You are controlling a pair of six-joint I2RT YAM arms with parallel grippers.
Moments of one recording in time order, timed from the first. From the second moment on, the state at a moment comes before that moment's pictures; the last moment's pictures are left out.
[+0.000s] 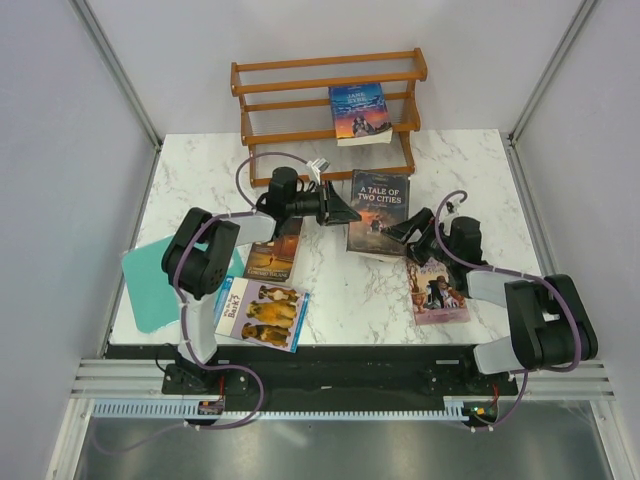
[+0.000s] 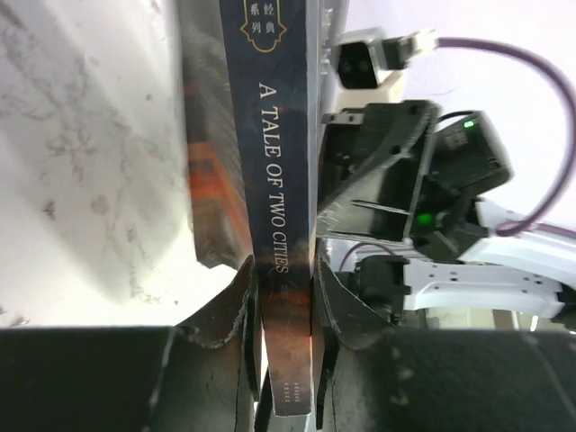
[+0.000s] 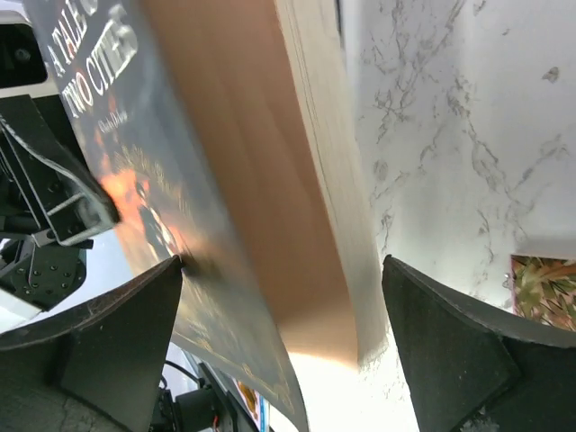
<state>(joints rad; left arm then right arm) -0.47 2.01 1.15 0.61 0.92 -0.99 0.14 1.43 0.44 0.57 -0.53 0.99</state>
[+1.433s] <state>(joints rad) -0.38 1.86 1.04 0.07 0.80 -0.60 0.17 1.11 0.54 0.21 -0.23 0.71</state>
